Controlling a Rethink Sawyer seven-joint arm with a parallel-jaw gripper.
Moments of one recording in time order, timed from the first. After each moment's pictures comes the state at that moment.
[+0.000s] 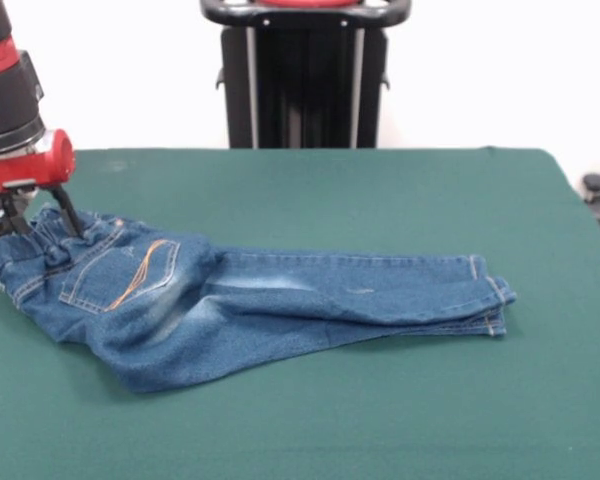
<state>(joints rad) -1.15 -0.47 0.65 1.57 -0.64 0.78 1.46</state>
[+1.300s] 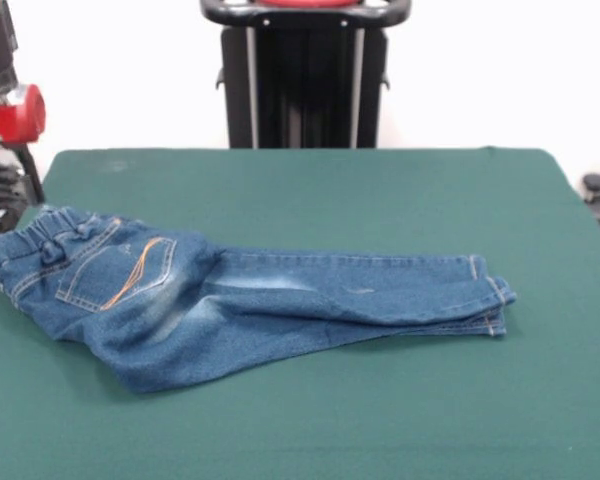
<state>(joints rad) -1.09 -0.64 0.65 1.59 -0.62 0.78 1.46</state>
